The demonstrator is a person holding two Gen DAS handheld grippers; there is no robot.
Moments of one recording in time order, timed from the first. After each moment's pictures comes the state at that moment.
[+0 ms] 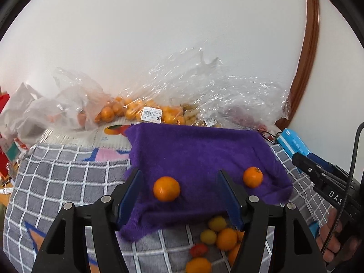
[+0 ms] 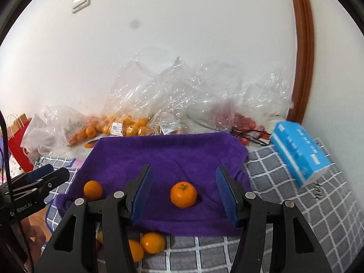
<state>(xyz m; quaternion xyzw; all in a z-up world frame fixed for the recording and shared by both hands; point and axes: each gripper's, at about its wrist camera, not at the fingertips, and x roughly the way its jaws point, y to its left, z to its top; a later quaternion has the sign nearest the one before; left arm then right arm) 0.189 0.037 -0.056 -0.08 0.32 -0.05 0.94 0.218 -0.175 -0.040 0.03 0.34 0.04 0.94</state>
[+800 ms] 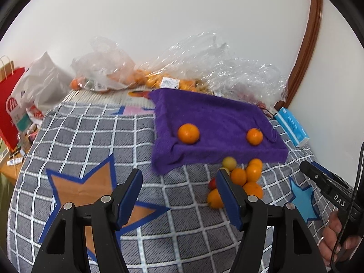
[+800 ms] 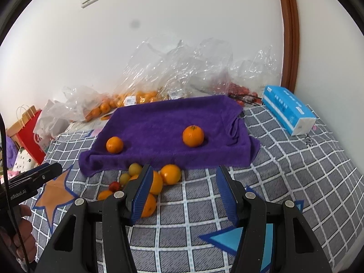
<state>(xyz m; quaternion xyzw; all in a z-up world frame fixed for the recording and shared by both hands) 0.111 0.083 -0.078 -0.10 0.37 -0.04 0.92 0.127 -0.169 -0.057 0.06 0.39 0.05 0.92</state>
